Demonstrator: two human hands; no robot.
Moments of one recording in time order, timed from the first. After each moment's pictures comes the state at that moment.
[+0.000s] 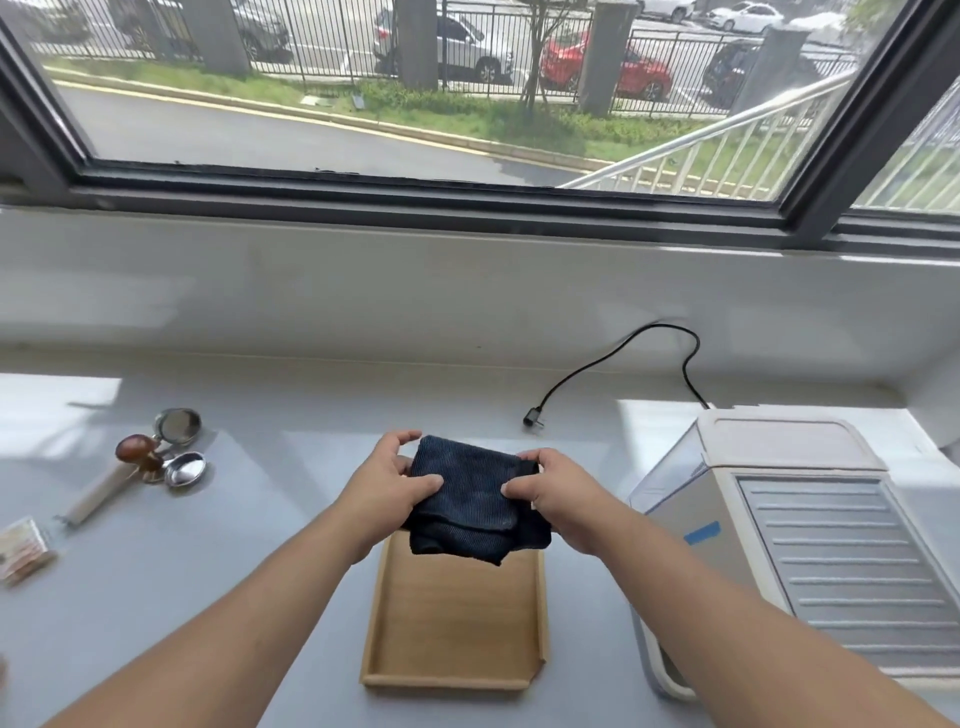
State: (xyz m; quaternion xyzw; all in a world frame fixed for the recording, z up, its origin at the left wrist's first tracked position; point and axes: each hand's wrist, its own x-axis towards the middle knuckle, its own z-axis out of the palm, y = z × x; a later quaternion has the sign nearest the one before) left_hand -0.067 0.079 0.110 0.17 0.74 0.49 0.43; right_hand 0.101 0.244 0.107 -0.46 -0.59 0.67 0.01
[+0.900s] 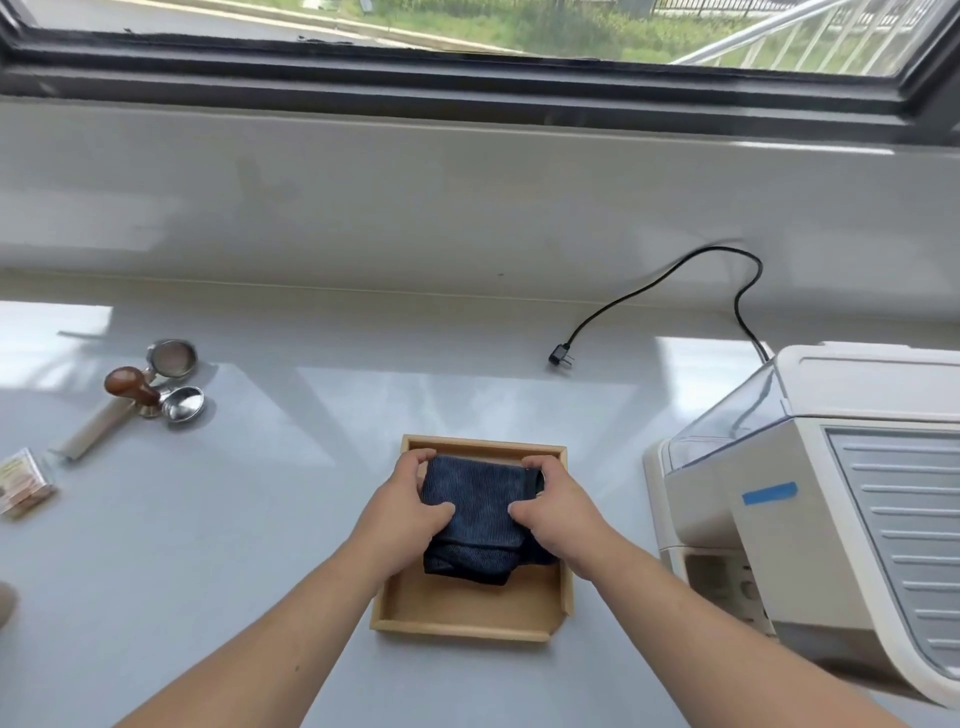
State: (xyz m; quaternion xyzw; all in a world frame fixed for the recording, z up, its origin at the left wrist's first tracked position) left_hand -0.035 0.044 0.002 0.21 0.82 0.35 0.40; right_hand 0.118 0.200 0.016 -0.49 -0.65 0.57 -0.07
